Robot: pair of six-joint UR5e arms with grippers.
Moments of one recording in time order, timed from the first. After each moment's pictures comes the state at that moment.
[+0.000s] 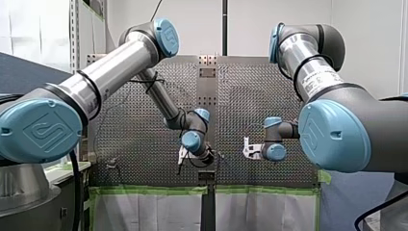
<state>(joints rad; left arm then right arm) -0.57 -2.45 -1.48 -2.83 -1.73 -1.69 1.89 -0.66 1.53 -0.72 1.44 1.57</state>
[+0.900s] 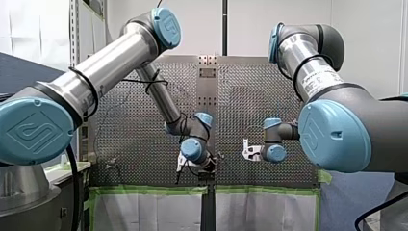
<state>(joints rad) -0.65 -2.39 -1.65 -2.69 -1.83 -1.71 1.89 -0.66 1.55 -0.72 1.44 1.55</state>
